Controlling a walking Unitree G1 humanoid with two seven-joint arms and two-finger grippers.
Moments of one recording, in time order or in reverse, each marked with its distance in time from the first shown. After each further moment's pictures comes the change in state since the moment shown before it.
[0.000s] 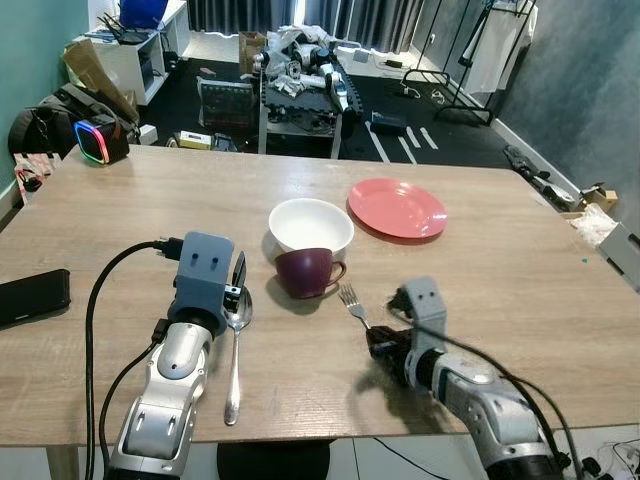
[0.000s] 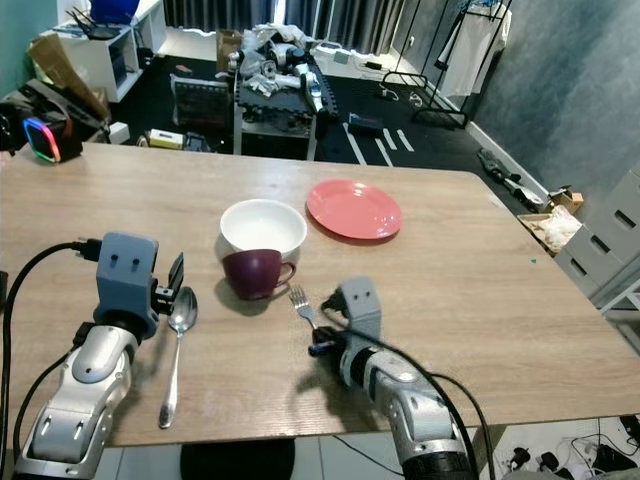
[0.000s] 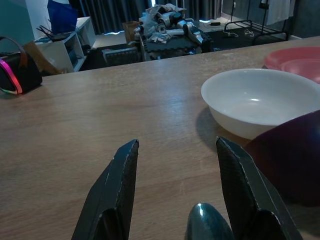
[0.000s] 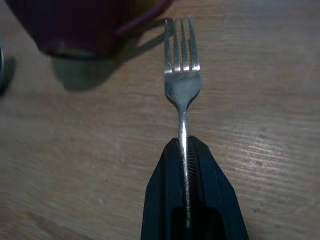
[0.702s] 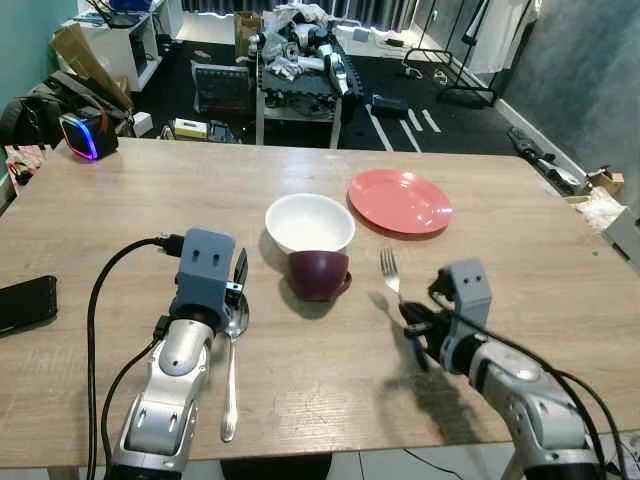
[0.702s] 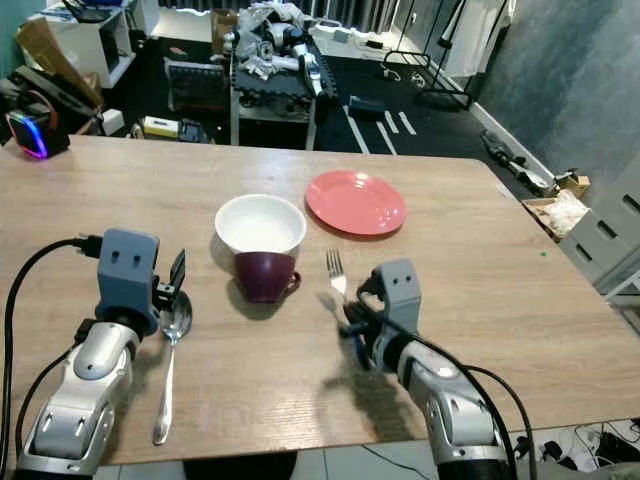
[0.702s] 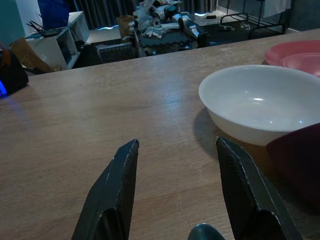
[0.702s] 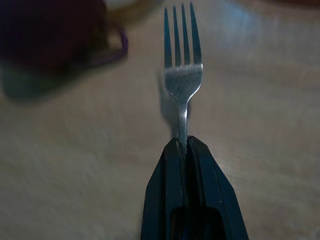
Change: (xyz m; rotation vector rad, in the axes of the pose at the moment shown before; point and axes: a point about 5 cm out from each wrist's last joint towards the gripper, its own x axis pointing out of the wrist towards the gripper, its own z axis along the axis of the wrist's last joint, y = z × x) left arm 0.002 -0.001 0.004 -0.002 -0.012 -0.006; right arm -0.026 -0.029 0.020 -0.327 -0.076 -0.082
